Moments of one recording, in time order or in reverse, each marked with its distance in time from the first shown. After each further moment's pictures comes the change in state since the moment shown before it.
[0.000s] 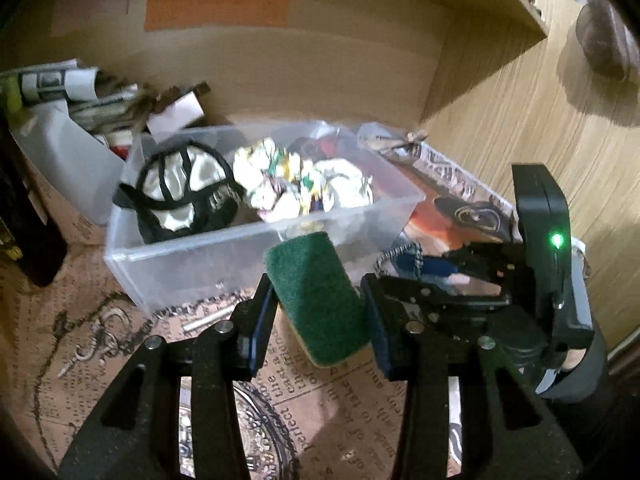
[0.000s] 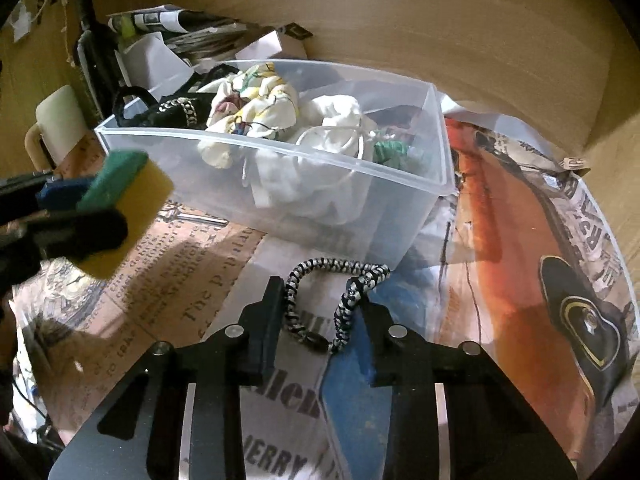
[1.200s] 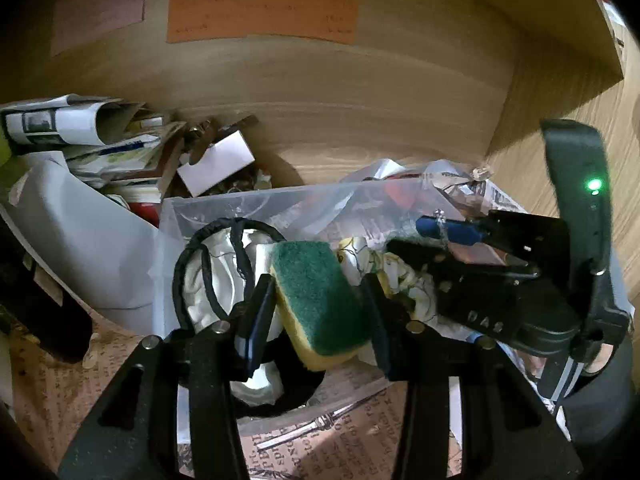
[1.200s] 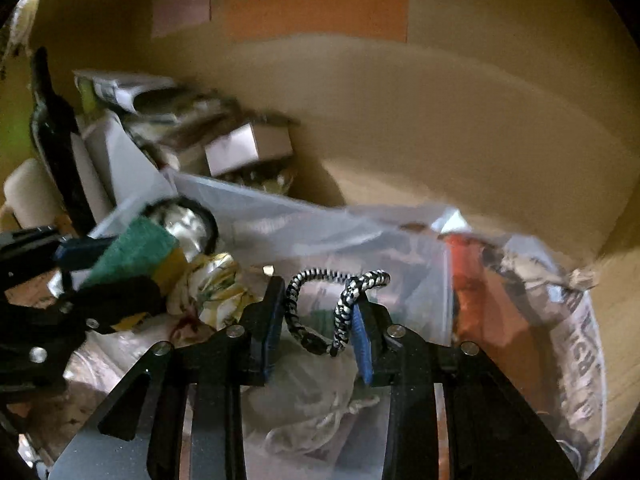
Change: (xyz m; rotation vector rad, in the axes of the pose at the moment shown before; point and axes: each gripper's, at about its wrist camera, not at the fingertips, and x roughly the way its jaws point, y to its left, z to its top) left arm 0.062 0.054 0.074 -0.021 0.001 0.123; right arm 0.041 -0.009 0.104 -0.022 -0.085 -0.035
